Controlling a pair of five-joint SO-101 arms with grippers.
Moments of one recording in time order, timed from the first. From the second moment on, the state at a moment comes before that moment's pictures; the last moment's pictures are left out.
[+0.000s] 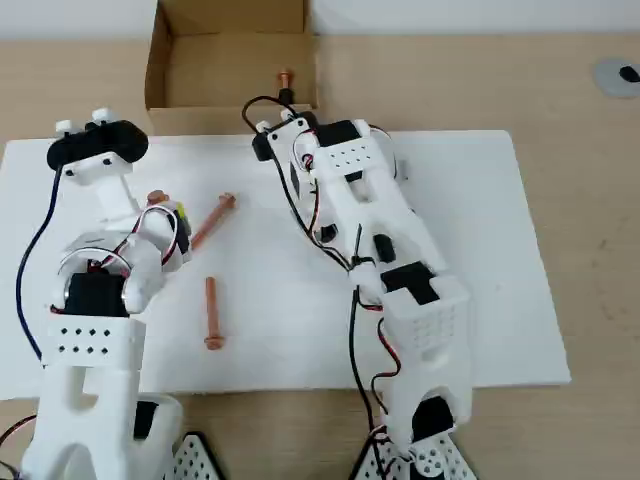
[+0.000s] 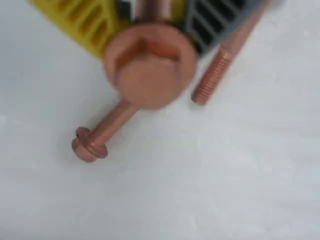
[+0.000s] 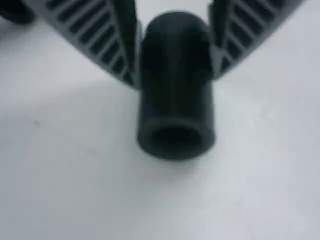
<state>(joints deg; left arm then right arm) -1.5 -50.4 49.3 52.0 5.9 -23.3 33.1 -15.4 85.1 2.0</state>
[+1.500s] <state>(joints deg) 8.2 -61.8 20.7 62.9 2.1 -27.0 -58.3 22.1 87.0 9.4</state>
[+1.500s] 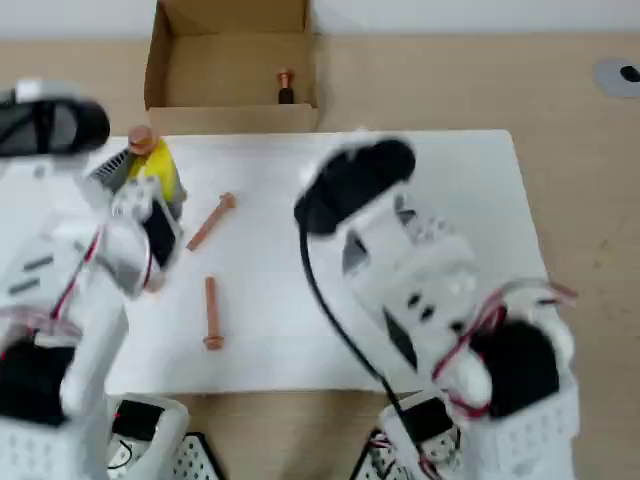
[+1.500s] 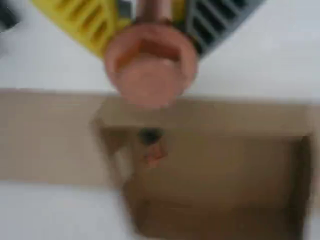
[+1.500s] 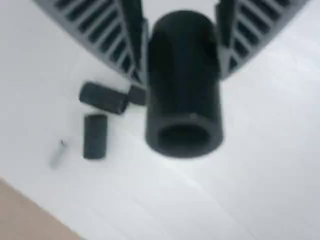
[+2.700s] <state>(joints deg) 14.2 -80.5 56.3 31.3 16.7 -48.3 -96.6 83.0 33.2 -4.2</state>
